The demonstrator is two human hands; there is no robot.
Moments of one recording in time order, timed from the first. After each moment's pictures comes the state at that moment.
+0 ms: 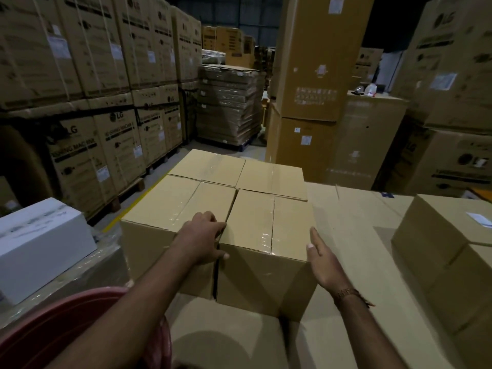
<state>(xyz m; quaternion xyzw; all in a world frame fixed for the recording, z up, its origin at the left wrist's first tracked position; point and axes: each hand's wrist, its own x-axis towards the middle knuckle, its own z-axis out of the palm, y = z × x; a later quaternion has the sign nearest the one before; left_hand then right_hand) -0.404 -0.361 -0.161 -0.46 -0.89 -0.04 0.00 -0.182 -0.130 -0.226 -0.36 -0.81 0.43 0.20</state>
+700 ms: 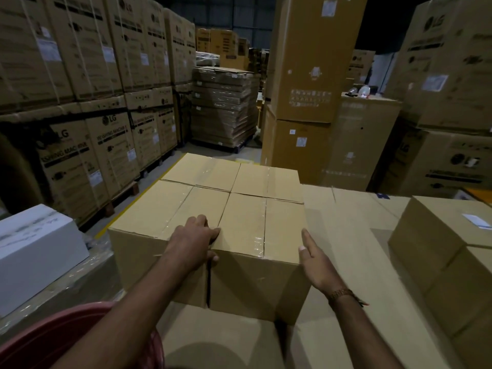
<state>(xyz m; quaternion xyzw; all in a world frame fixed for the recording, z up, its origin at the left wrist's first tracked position) -0.412 -0.356 -0.156 -0.46 -0.89 0.02 0.03 -0.196 -0.130 -0.219 -0.35 -0.81 0.44 0.17</state>
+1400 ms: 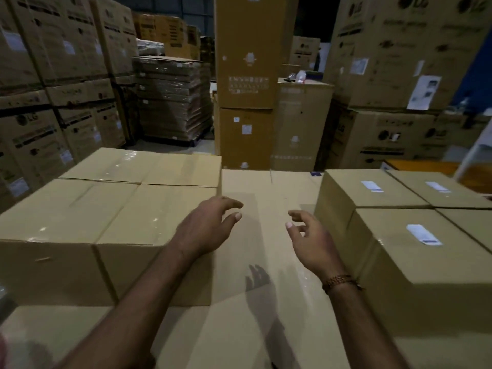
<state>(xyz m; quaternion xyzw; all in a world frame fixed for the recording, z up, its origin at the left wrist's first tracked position) -0.204 -0.181 -0.117 -0.53 -0.80 -0.29 -0.02 -0.005 -0.034 -0.165 -0.39 -0.78 0.35 0.33</state>
